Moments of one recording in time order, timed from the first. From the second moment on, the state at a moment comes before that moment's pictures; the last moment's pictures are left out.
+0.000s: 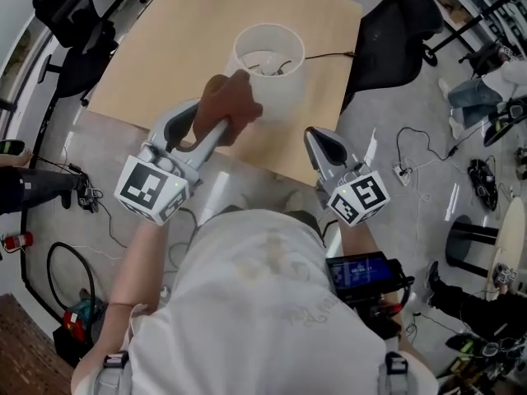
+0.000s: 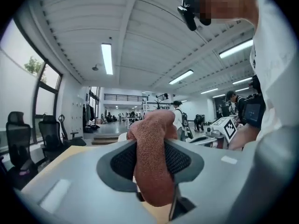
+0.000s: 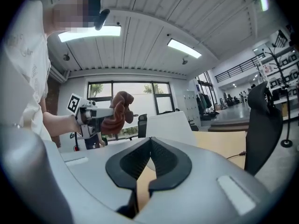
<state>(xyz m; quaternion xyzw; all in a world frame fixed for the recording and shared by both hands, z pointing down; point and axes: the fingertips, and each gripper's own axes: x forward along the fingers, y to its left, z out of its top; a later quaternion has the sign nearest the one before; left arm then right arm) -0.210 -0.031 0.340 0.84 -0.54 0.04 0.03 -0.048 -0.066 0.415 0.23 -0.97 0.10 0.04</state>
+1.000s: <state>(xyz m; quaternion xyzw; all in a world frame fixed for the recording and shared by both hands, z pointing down) -0.236 -0.075 0.395 0.83 -0.55 0.05 0.07 -0.074 -0.086 0.382 0.22 -0.97 0.08 0.05</state>
